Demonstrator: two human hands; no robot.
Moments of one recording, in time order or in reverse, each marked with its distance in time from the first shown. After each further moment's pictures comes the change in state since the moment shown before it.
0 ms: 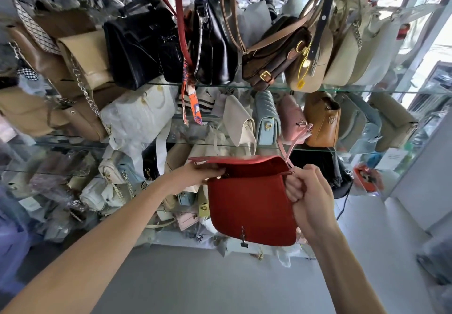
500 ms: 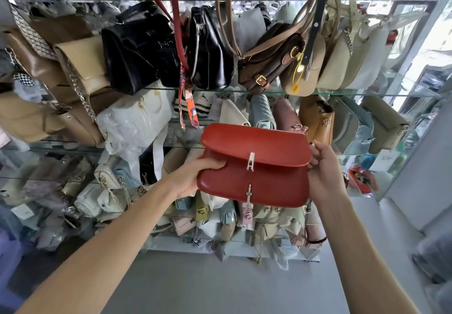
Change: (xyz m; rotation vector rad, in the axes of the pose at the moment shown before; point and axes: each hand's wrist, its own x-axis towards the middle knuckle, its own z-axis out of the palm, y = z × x) left_hand -0.011 0.021 0.009 -0.533 -0.079 0.124; right_hand 0.071 -0.030 -0.015 0.260 0.077 0.150
